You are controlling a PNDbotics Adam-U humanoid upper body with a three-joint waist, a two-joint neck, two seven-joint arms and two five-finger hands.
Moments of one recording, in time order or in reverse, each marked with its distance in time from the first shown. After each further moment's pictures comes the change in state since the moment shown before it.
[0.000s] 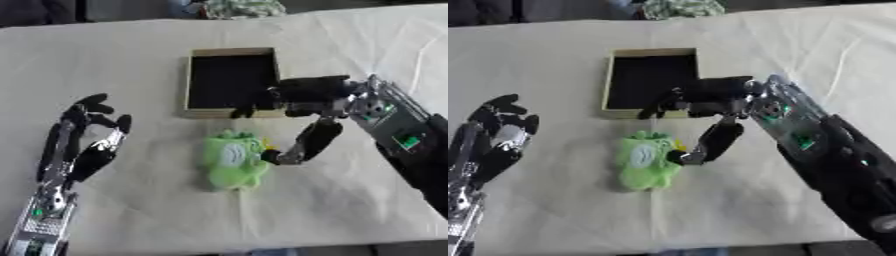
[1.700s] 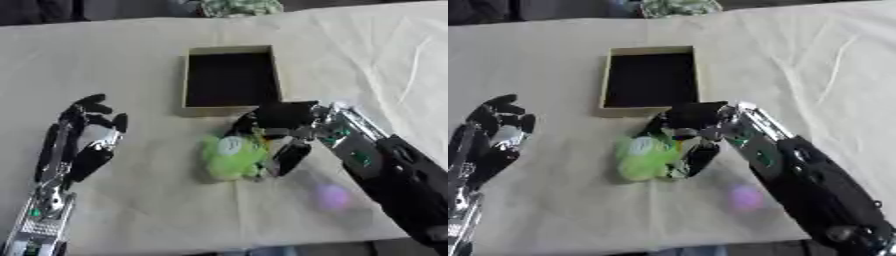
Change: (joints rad) left arm 0.000 -0.001 -0.004 0.006 0.008 -0.003 -0.007; right arm 0.046 0.127 -0.004 0.161 0.293 -0.113 -0.120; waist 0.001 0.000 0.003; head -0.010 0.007
